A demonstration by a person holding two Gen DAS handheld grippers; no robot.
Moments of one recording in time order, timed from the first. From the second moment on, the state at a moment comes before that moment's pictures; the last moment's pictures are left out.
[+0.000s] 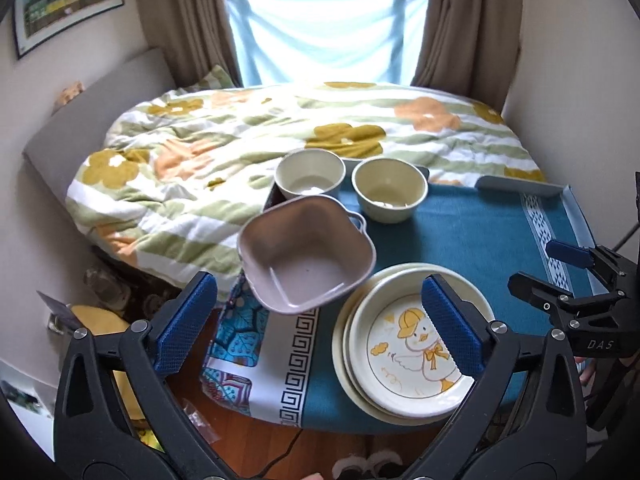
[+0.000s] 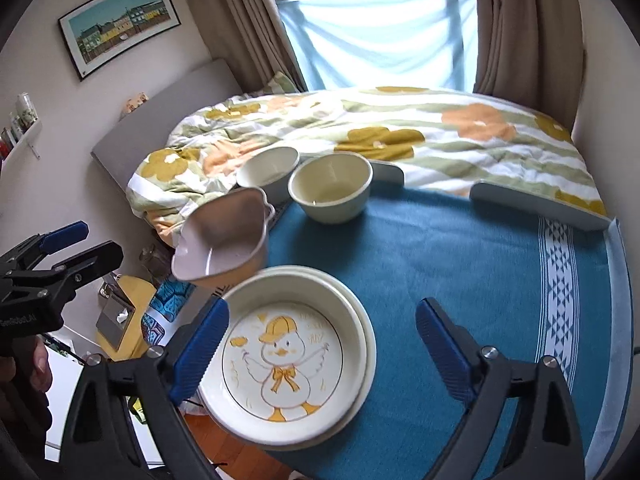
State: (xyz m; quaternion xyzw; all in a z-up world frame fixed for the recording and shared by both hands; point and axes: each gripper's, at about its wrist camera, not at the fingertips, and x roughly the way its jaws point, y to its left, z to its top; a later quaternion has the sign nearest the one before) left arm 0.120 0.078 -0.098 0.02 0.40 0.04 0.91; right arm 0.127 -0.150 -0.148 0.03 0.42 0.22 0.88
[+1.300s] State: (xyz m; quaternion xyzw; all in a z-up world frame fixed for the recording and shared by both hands) left arm 0.234 0.196 -0.280 -0.24 0.56 0.05 0.79; right arm 0.282 0.001 -0.256 -0.04 0.59 0.31 0.75
